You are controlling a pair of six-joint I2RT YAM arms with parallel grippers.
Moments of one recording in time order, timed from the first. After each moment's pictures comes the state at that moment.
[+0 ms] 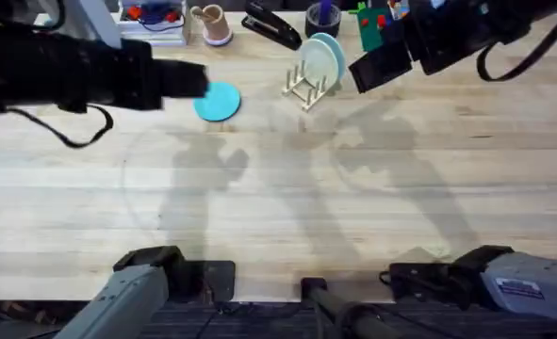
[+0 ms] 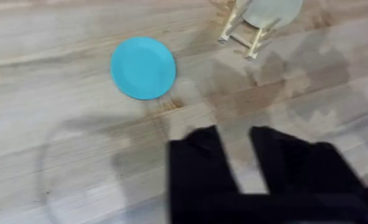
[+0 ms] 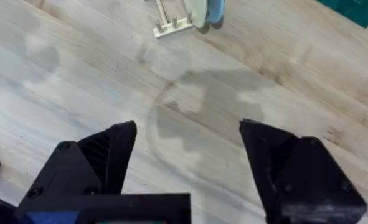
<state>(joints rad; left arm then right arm) 0.13 1.03 1.16 -1.06 0.47 0.17 0.42 1.41 1.56 -1.22 0.00 -0.06</state>
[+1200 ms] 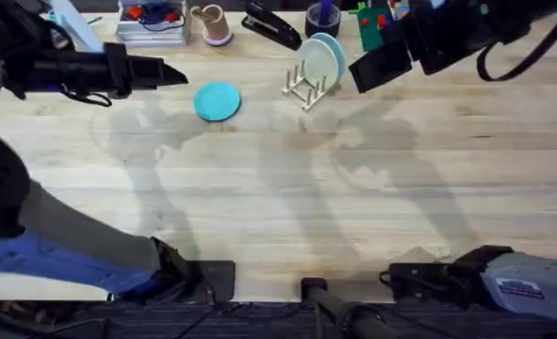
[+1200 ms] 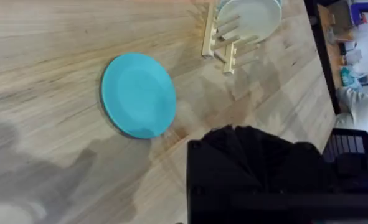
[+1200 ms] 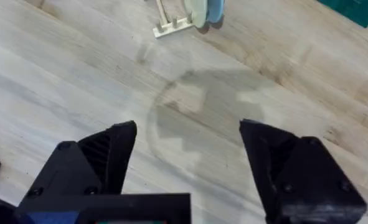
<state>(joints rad) 0.50 1.76 1.31 -1.16 1.07 0.69 0.42 1.41 1.56 -1.22 0.00 -0.06</state>
